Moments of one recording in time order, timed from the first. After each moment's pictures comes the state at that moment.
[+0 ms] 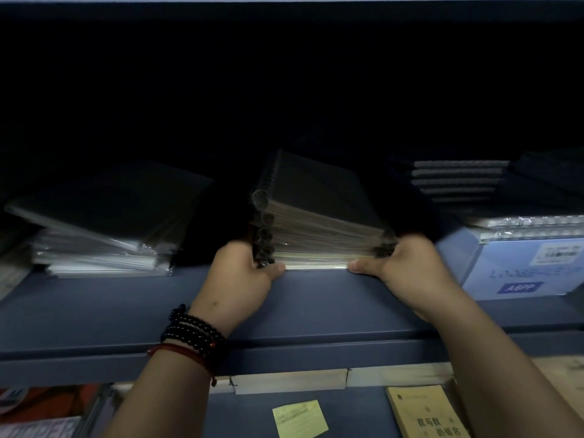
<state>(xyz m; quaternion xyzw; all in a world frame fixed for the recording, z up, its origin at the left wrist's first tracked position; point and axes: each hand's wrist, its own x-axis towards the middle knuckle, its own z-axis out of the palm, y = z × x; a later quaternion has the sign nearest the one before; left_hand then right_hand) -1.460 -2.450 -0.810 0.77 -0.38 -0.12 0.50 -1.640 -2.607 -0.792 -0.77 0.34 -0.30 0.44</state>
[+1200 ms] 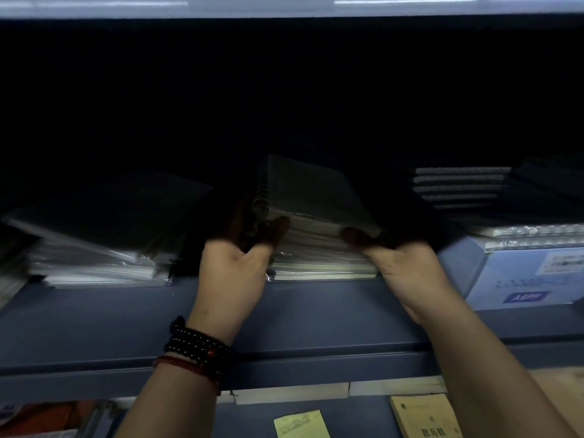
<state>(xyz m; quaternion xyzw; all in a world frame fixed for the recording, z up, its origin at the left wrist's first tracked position) -1.481 -2.453 -0.779 0.63 -0.37 -0.03 0.68 -1.626 -2.607 -0.792 -0.70 0.24 -0.40 0.53</state>
